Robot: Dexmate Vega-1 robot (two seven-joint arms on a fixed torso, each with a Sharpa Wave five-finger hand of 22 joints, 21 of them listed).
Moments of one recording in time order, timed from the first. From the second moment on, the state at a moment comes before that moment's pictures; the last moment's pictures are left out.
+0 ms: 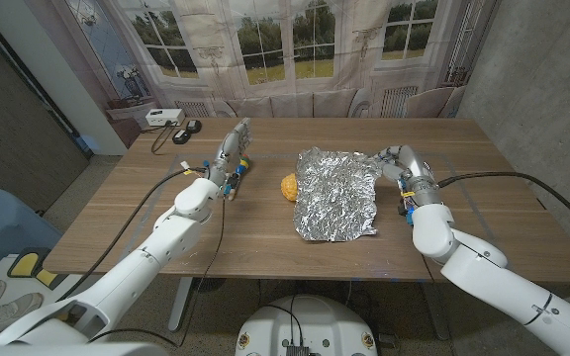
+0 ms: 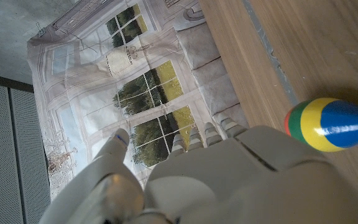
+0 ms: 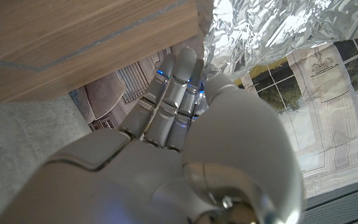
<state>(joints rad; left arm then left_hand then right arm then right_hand) 0.87 0.53 0.42 -1.45 -0.50 -0.28 0.08 0.19 0.03 0.48 -0.04 0.20 -0.08 -0.07 0.21 0.18 -0.08 0.00 0.24 0.19 -0.05 0.04 0.21 0.17 -0.05 0.07 0.24 0.19 -1.19 -0.79 -0.43 -2.12 -0.10 -0.40 -0.61 1.25 0.03 0.34 -0.17 0.21 0.93 0.05 0.43 0.32 0.87 -0.01 0.81 0.56 0.99 -0.14 0.89 1.04 0.69 -0.02 0.57 0.28</state>
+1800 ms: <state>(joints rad) 0.89 0.77 0.46 -1.72 -0.25 -0.10 0.03 0.51 -0.19 0.36 -0.18 0.29 -0.08 0.01 0.20 0.19 0.04 0.03 0.24 0.21 0.14 0.06 0.21 0.20 0.10 0.20 0.27 0.20 -0.95 -0.61 -0.57 -1.95 -0.19 -0.42 -0.53 1.26 0.02 0.35 -0.16 0.18 0.93 0.05 0.44 0.32 0.88 0.00 0.81 0.56 1.02 -0.16 0.86 1.14 0.70 -0.02 0.65 0.28</state>
